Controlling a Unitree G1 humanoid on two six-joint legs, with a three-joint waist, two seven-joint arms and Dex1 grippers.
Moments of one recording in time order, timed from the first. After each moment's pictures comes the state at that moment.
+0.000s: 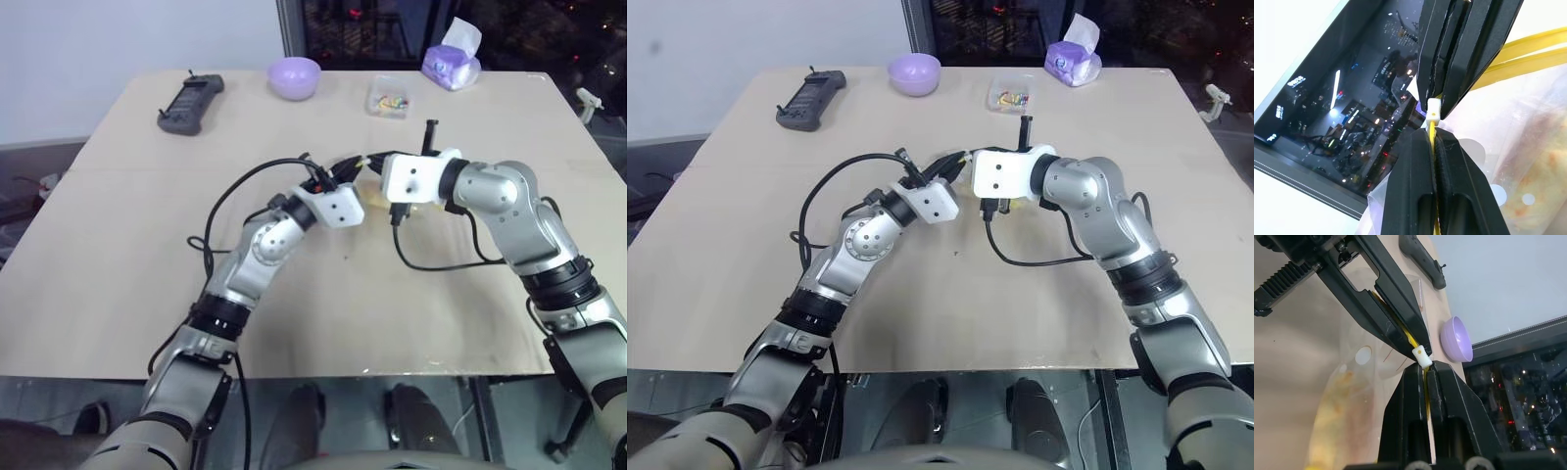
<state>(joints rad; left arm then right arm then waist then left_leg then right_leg) -0.65 0.38 -0.26 0.24 0.47 -0.38 -0.22 -0.84 -0.53 0.33 0.02 -0.37 -0.05 0.76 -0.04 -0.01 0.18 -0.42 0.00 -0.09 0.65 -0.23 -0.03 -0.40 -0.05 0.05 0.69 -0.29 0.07</state>
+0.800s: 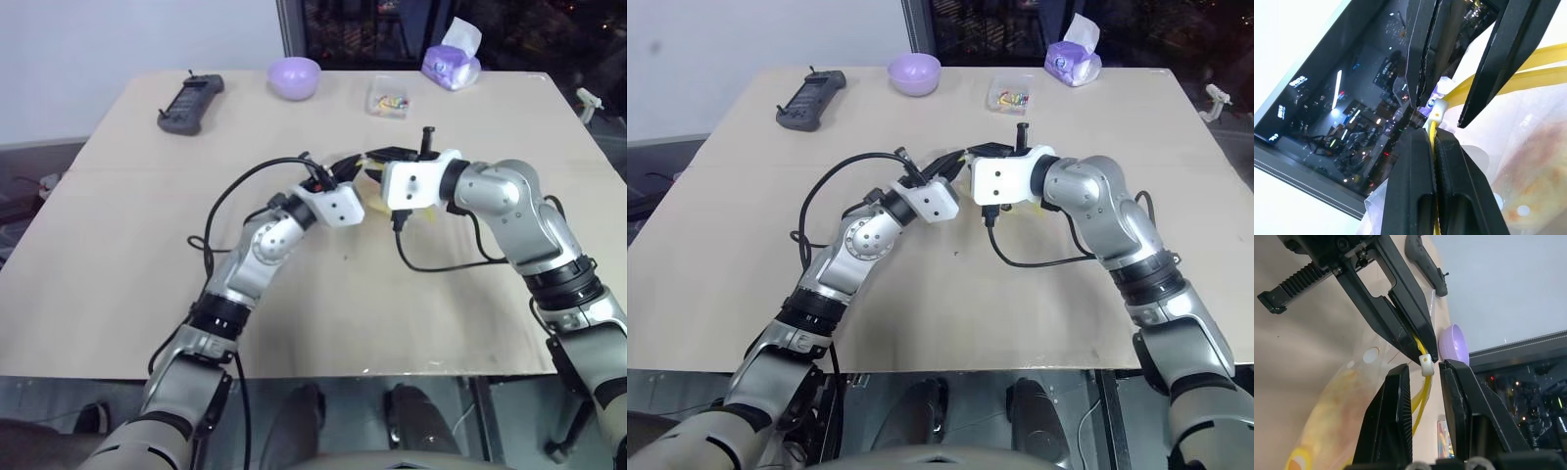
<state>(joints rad) -0.65 0.38 -0.26 0.24 0.47 -0.38 -0.22 -0.84 -0.54 0.34 0.02 -0.40 -0.11 0.77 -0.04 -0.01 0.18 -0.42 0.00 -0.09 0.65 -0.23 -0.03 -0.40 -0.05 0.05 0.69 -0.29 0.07</state>
